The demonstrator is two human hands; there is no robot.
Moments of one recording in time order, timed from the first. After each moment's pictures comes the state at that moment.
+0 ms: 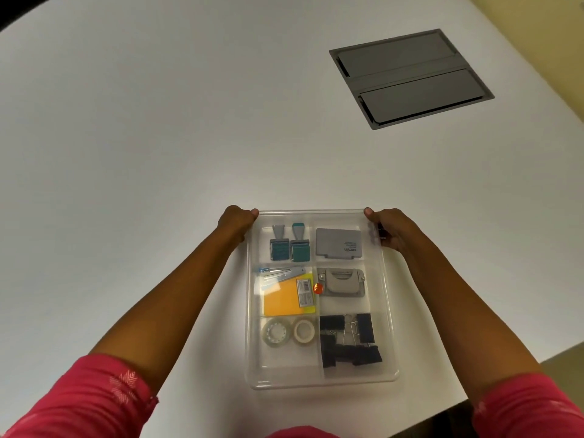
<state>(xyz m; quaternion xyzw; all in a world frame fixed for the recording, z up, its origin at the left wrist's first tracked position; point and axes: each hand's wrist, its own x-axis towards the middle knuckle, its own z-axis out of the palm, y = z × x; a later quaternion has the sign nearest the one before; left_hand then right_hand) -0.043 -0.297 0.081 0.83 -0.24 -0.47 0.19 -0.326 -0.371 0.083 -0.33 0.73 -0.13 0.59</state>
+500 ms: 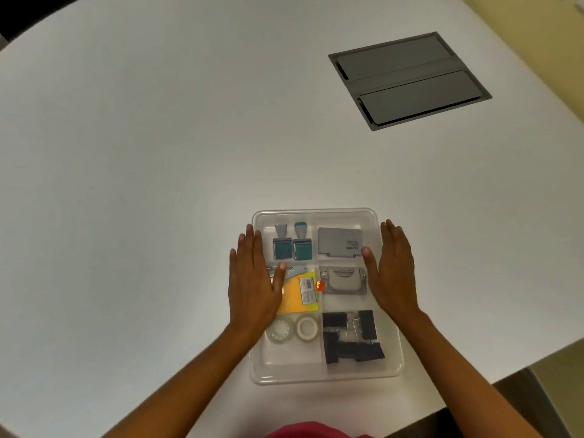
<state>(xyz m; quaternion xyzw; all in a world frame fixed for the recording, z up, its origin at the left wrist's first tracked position) -0.105 -0.170 0.063 0.79 -0.54 -0.18 0.22 -0.337 -0.249 0.065 -0.70 0.65 -0.19 0.21</state>
